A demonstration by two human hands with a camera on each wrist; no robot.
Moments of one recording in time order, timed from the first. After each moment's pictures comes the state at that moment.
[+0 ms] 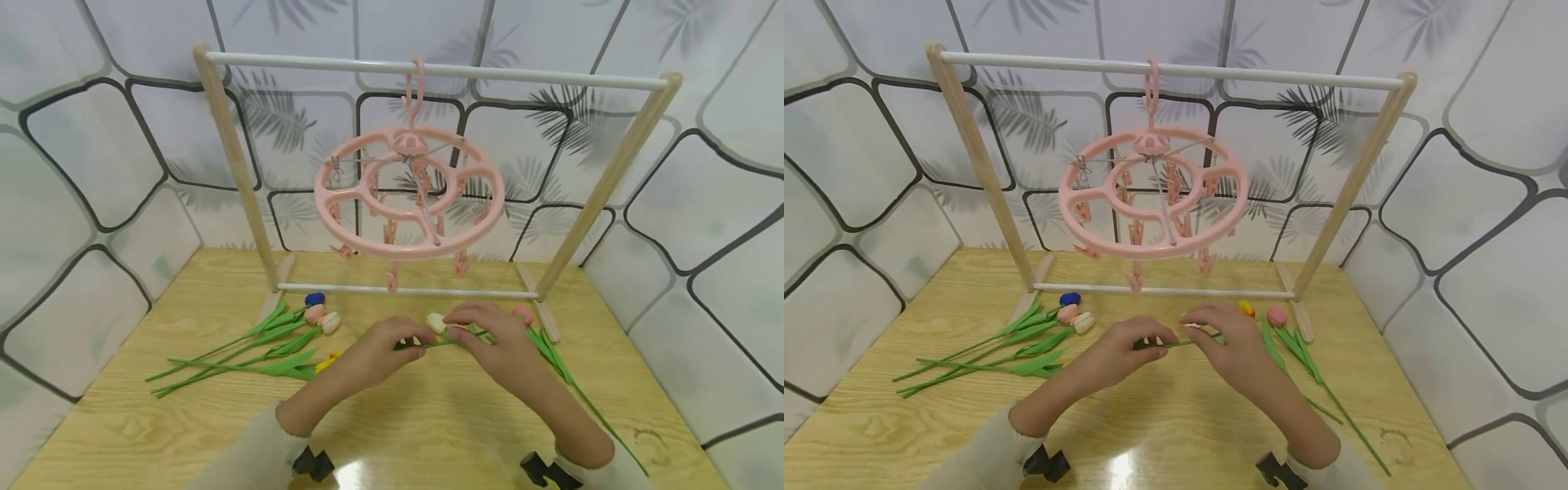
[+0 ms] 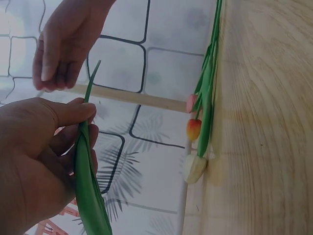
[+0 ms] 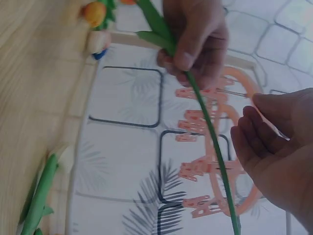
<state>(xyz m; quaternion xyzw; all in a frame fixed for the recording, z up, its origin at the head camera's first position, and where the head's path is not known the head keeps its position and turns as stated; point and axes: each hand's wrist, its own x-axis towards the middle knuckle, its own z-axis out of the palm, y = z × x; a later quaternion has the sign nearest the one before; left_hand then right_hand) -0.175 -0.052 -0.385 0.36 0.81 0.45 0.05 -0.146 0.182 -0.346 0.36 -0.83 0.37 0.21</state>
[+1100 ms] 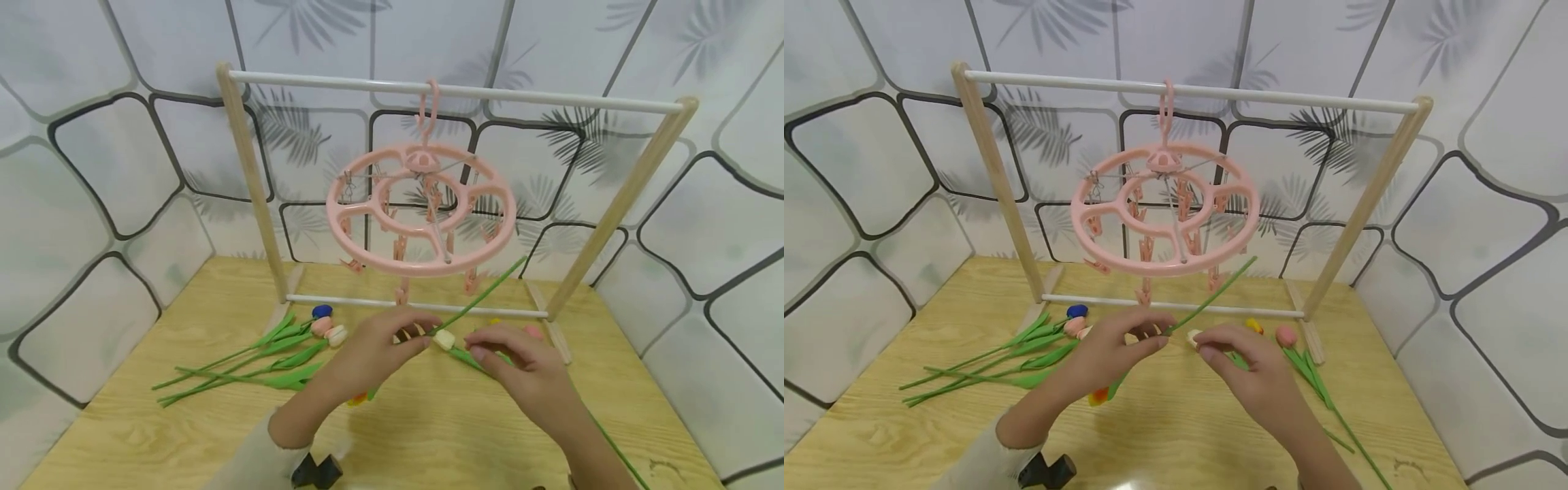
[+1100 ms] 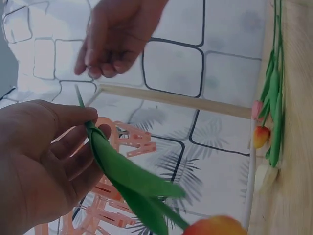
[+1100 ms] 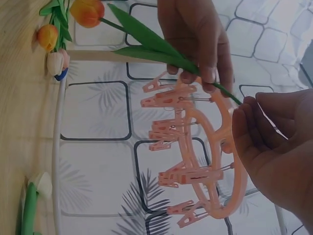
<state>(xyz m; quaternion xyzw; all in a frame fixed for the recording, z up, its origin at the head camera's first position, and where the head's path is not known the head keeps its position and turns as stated) -0.162 -0.061 -0.335 0.33 0.82 0.47 -0.03 -0.126 0.184 -0.330 0.38 -0.74 0.53 0.15</state>
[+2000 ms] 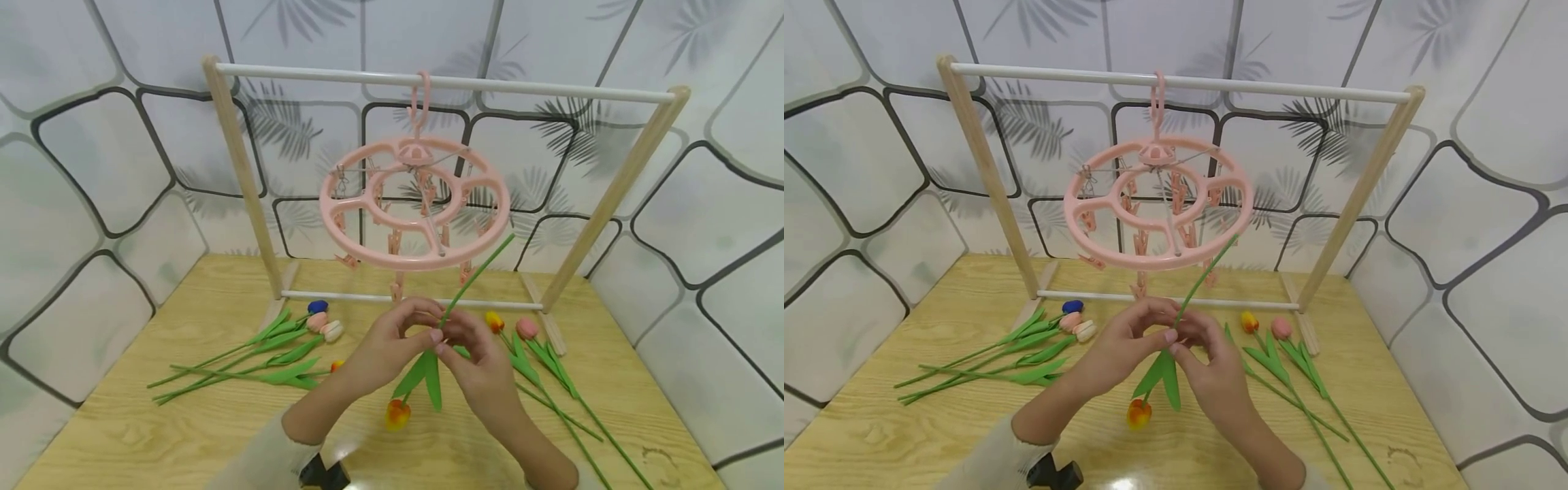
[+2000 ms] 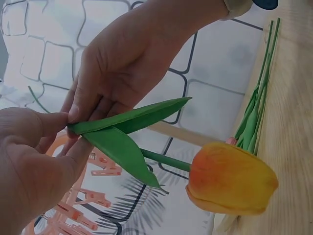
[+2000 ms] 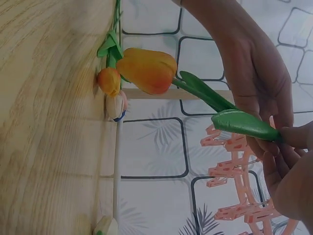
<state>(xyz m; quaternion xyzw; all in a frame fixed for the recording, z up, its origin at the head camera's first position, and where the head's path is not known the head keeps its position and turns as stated) -0.164 -0.039 -0.350 0.30 0.66 0.68 0.09 -0.131 0.141 -0.370 0.23 -0.74 0.62 0.16</state>
